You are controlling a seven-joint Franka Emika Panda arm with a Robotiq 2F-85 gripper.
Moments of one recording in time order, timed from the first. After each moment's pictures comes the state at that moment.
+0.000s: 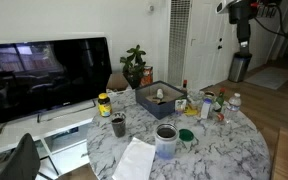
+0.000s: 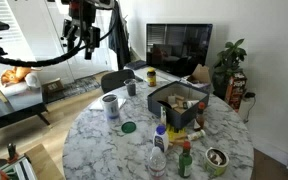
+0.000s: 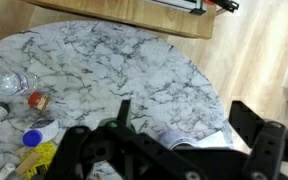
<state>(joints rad) 0.07 -0.41 -0.04 -2.16 0.13 1.45 -0.15</state>
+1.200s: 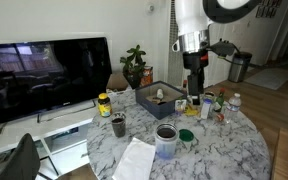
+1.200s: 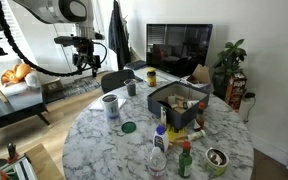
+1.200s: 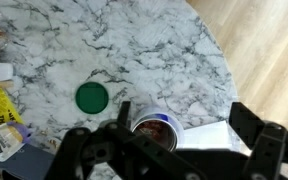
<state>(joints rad) 0.18 -0.09 0.23 -2.18 0.07 1.89 0.06</state>
